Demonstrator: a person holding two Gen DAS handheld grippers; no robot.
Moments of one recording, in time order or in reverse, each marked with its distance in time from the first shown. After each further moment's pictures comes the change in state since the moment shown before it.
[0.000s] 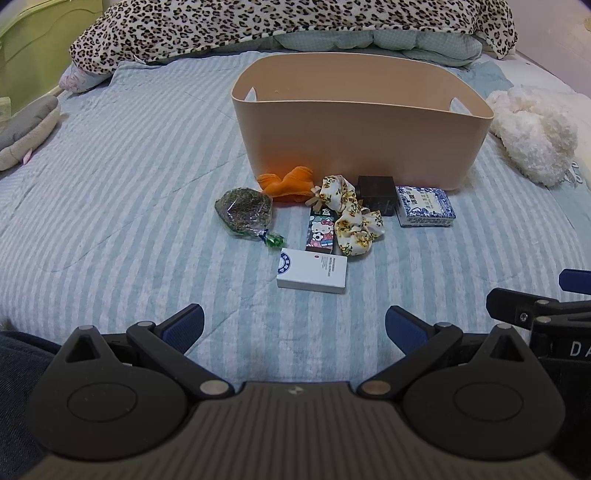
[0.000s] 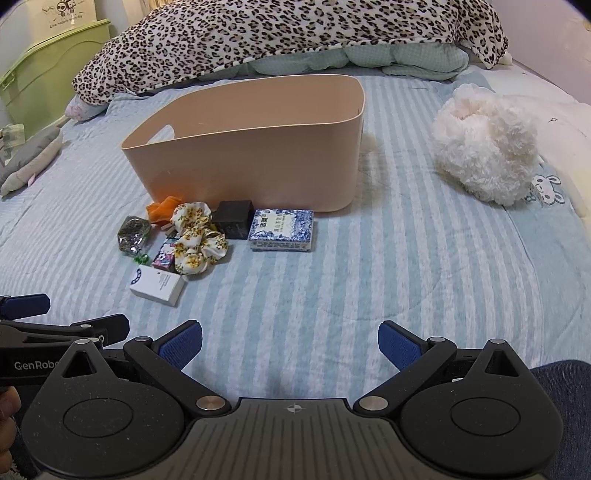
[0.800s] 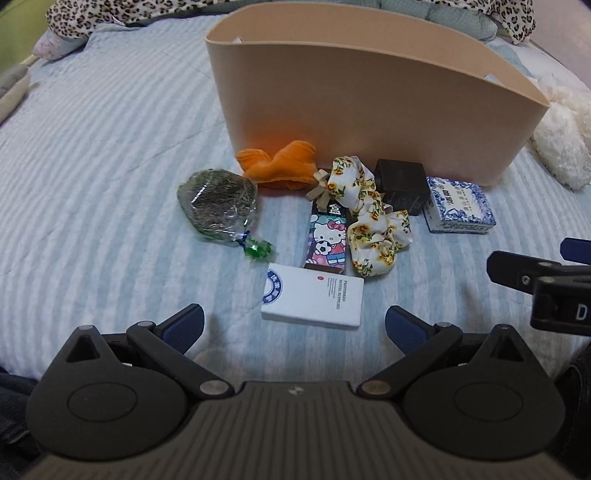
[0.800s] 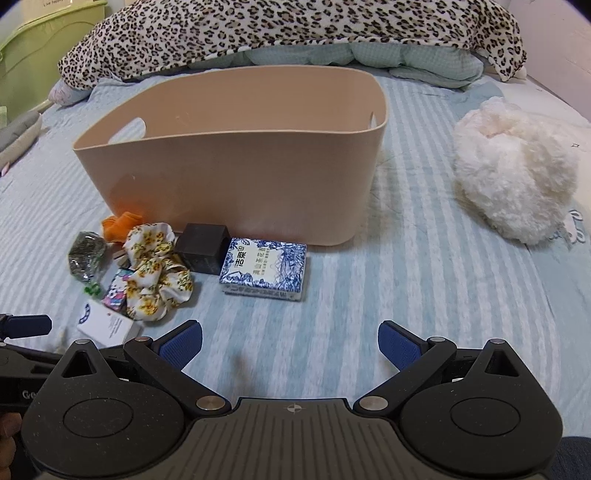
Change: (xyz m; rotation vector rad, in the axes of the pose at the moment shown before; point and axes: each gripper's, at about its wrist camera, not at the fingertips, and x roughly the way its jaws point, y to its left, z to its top) left arm 0.085 0.006 0.023 -0.028 0.101 -0.062; right arm 0.071 0.001 0.042 -0.058 0.017 -0.050
